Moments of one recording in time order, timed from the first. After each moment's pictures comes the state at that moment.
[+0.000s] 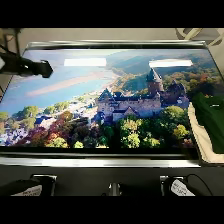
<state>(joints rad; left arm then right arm) -0.17 -1.33 1.66 1.62 -1.25 -1.66 -0.50 -1.21 1.64 -1.30 1.22 0.96</state>
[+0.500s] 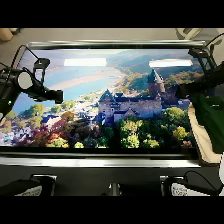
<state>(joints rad) -0.22 -1.31 1.38 1.66 -1.31 -1.71 -0.17 -1.41 1.64 -1.35 1.54 1.05</state>
